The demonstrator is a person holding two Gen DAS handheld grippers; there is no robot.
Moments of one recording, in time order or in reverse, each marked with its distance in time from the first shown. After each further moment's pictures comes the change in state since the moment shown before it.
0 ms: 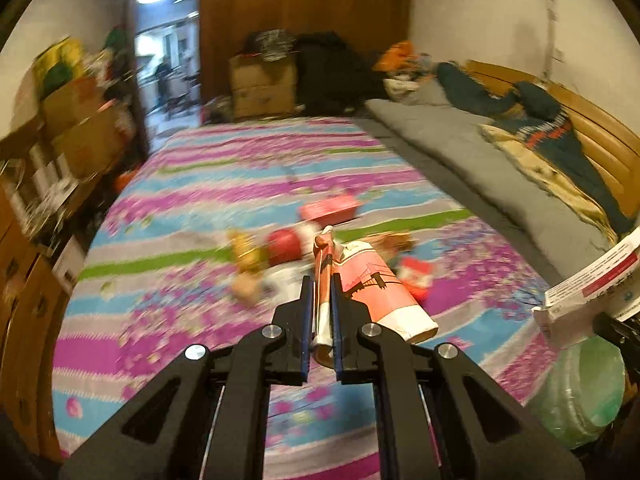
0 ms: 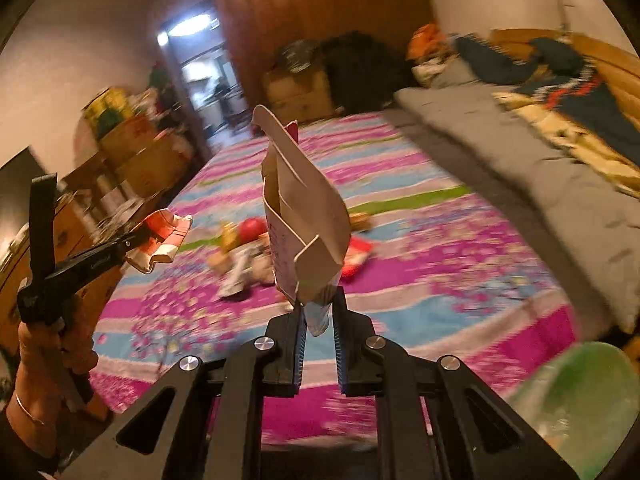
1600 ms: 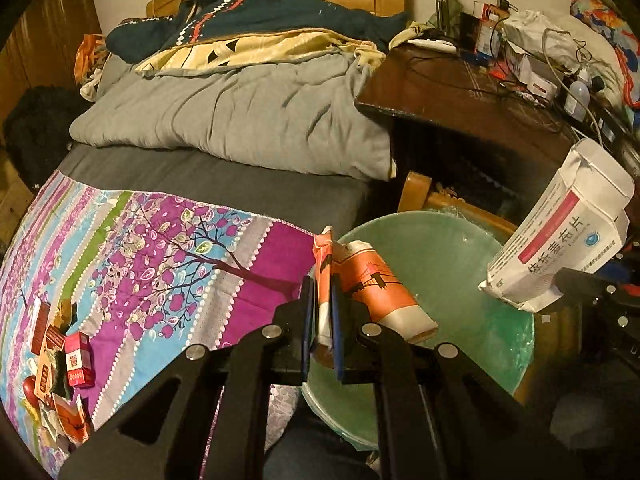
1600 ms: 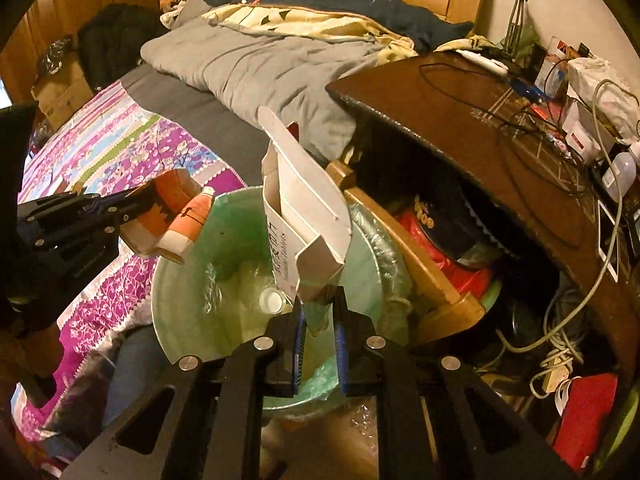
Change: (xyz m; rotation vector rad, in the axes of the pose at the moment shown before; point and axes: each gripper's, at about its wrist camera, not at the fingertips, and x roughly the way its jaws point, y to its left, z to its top) left arm 0.044 -0.443 -0.095 0.724 0.246 -0.557; right arm -0.140 -0.289 -0.128 0.425 0.287 -0.632
